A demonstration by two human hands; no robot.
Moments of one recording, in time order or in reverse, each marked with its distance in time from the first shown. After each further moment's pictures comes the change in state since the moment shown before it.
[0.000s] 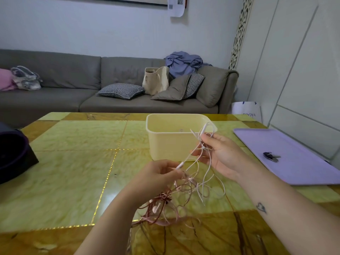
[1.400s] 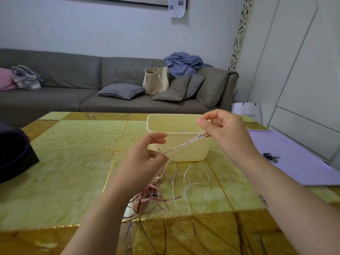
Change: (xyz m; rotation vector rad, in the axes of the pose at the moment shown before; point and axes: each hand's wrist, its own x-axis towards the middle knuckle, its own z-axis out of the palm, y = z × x) left_hand -0.012 0.021 -0.021 -0.045 0.271 0.283; right_hand -0.002 -0.028 0.008 -0.576 0.177 -0.610
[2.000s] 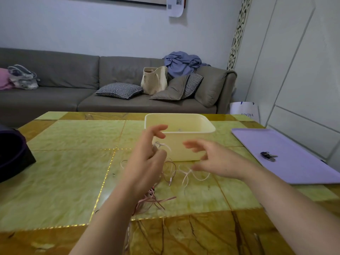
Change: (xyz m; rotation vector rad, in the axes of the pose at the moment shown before) left_hand 0.000 0.007 0.015 0.014 0.077 0.129; right_hand -0.017 0.023 -0.005 -0.375 -0.639 0.204
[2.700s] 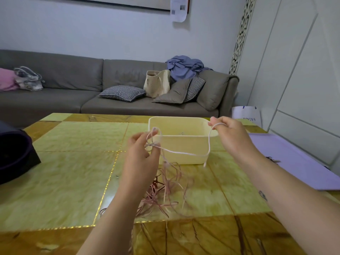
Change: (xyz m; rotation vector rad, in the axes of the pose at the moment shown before) left_hand 0.010 -0.019 -0.004 0.129 0.280 -0.090; right_hand 0.021 -0.012 -0.024 0.272 0.642 0.081
